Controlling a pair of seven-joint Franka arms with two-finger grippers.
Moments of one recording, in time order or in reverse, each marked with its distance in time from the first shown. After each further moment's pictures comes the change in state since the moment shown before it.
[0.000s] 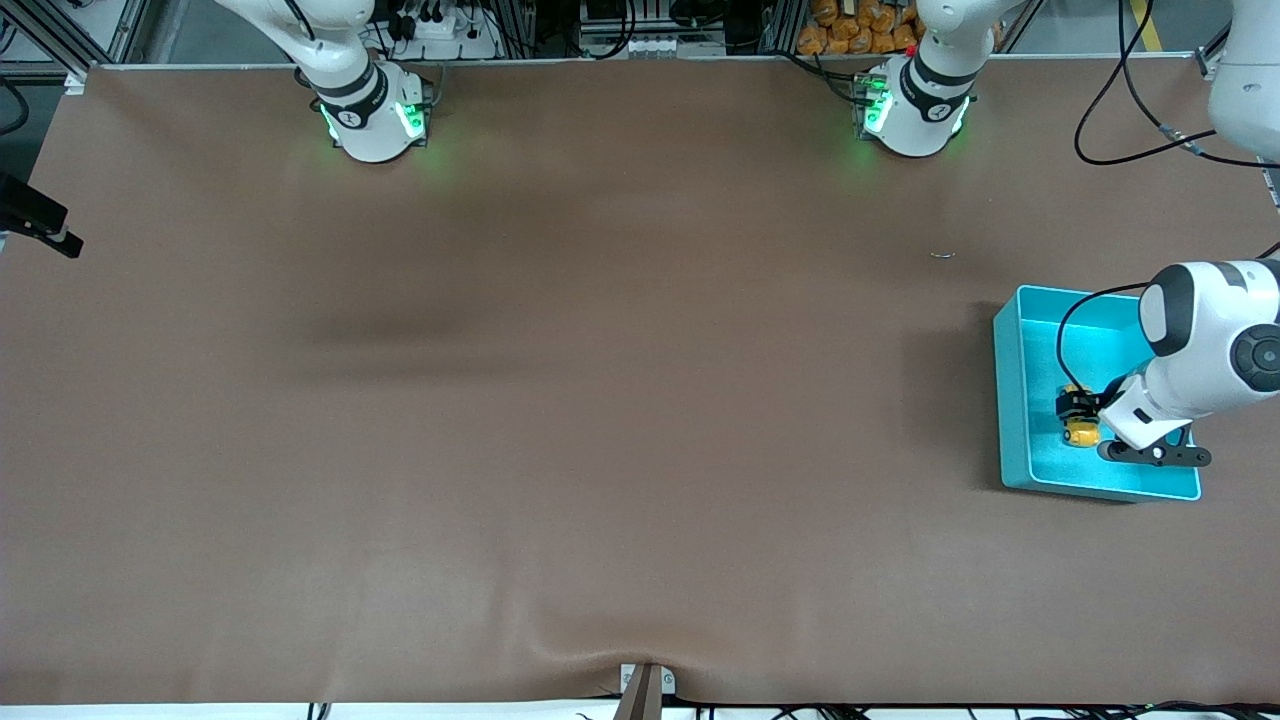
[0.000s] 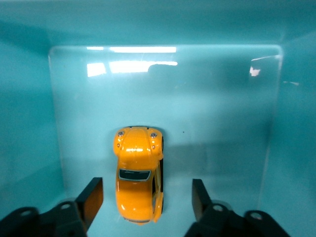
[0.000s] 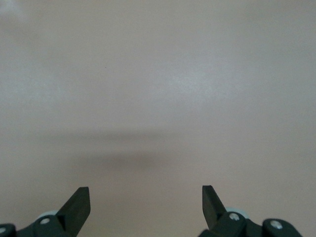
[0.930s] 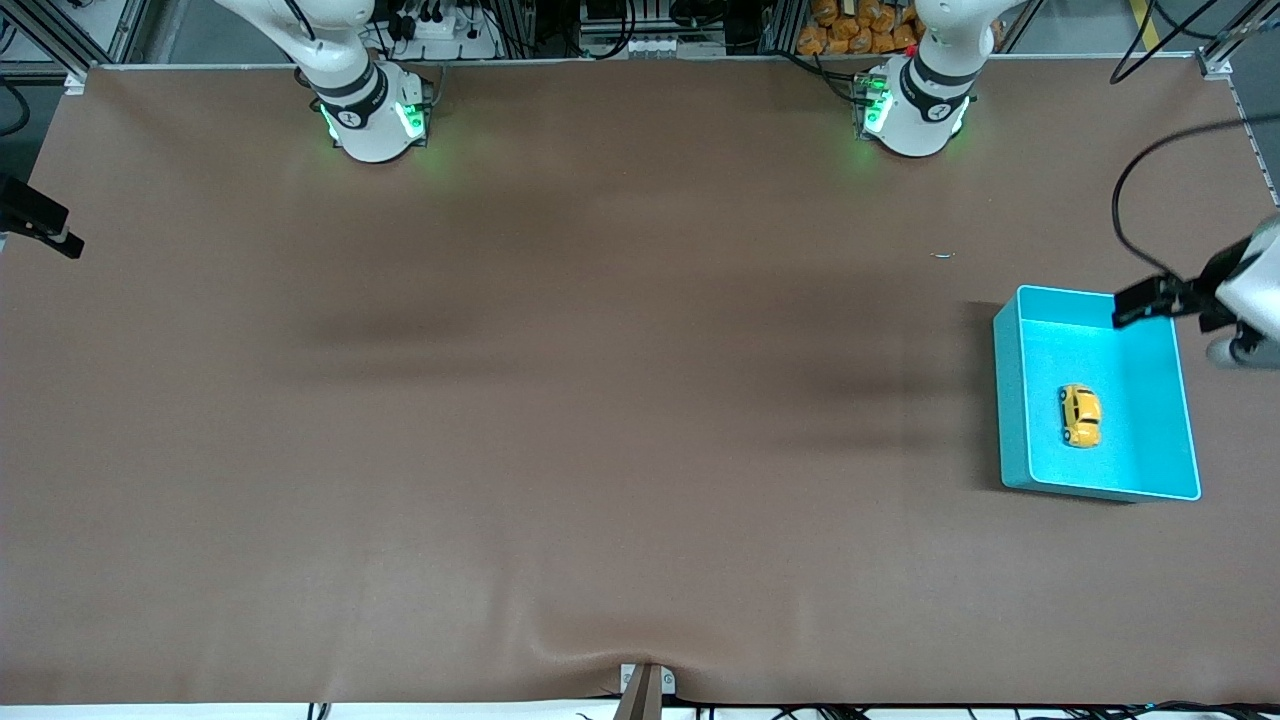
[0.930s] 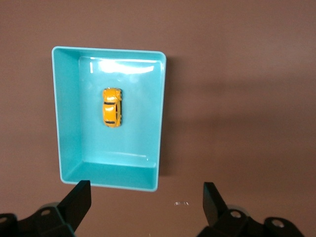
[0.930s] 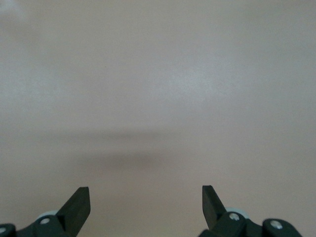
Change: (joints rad) left arm -0.126 -0.422 -0.072 0.283 -0.312 -0.691 -0.006; right arm 0.000 0.001 0.000 -0.001 0.000 0.000 0.000
